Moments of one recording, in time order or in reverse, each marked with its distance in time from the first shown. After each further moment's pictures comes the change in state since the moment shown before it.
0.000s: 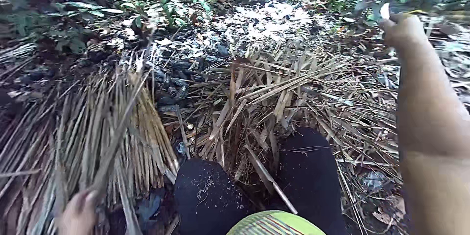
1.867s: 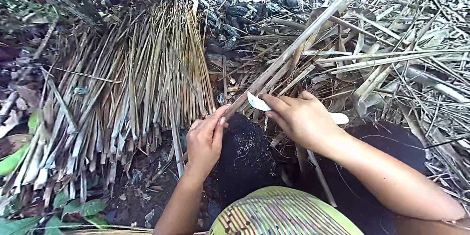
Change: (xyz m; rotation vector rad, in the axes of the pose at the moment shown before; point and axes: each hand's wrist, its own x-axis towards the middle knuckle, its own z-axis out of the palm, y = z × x) left_hand -0.065 0.203 0.066 -0.103 0.125 0.458; right_hand -0.320 -0.167 0.193 0.157 -0.406 -1.282
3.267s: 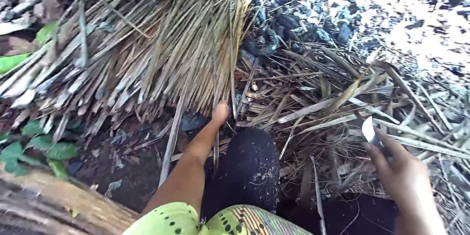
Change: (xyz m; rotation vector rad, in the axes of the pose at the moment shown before) left_hand -0.003 -0.270 0.163 0.162 -0.448 -0.898; right_hand -0.039 0.109 -0.017 -0.029 -0.073 0.415
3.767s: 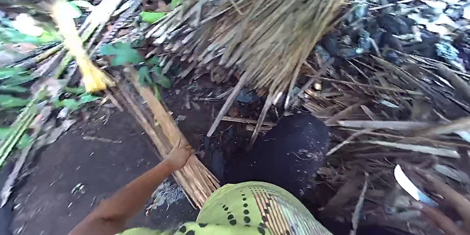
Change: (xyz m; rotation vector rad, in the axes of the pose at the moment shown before) left_hand -0.397 -0.230 -0.056 0.382 -0.507 -0.261; right_hand 0.001 -0.001 -0.026 0.075 -0.796 -0.014
